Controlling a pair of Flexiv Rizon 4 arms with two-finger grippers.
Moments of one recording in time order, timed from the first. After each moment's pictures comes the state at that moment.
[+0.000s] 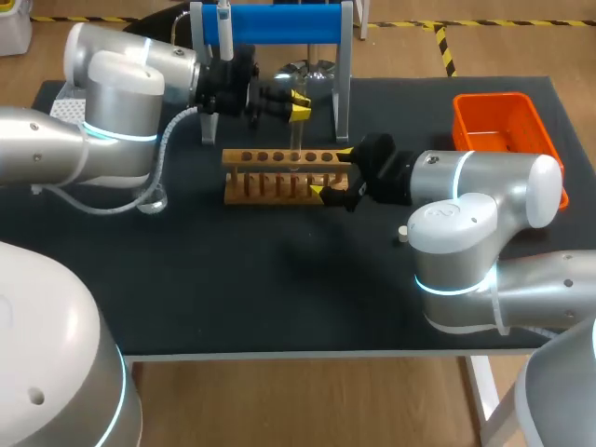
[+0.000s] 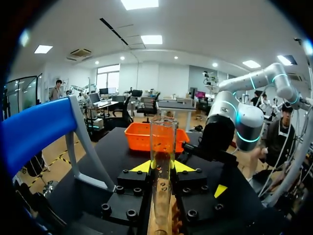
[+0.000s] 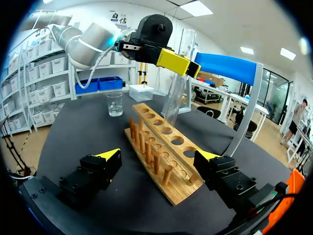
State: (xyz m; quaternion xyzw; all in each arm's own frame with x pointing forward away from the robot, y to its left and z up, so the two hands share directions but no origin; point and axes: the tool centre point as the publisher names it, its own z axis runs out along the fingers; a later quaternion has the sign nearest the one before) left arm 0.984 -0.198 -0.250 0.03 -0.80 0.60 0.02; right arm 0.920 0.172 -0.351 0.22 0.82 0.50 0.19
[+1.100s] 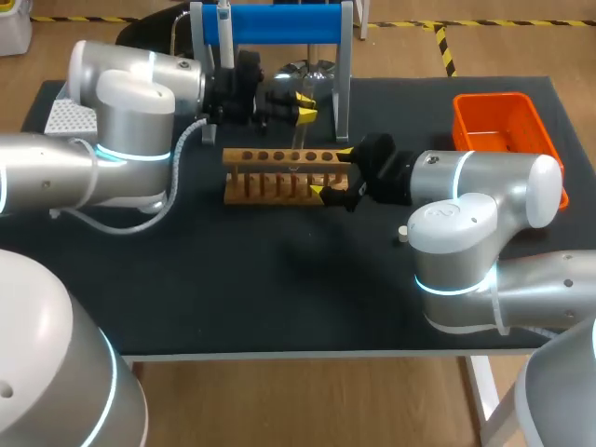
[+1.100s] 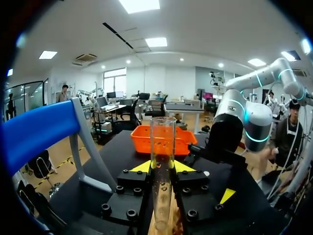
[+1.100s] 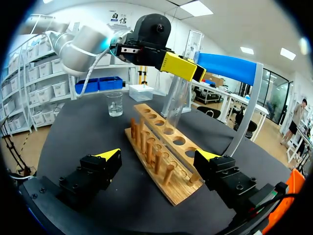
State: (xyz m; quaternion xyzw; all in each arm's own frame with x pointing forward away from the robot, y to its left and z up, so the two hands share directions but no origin) left arm 0.984 -0.208 -0.255 0.05 -0.79 0.61 -0.03; right arm 0.920 0.172 -0.351 0.22 0.82 0.50 0.19
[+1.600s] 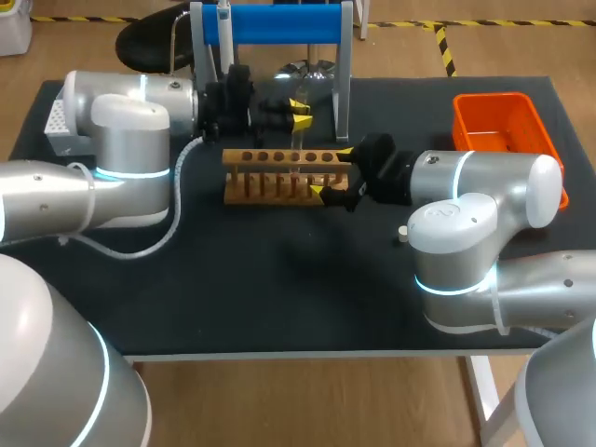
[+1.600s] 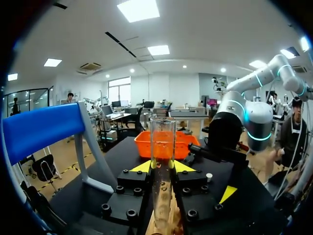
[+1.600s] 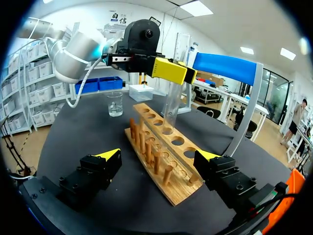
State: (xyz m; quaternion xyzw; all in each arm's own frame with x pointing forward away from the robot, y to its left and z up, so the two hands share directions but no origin) left arm 0.978 -0.199 -0.262 0.05 -0.77 0.64 -0.05; right arm 0.920 0.172 -0.351 0.22 0.82 0.50 0.19
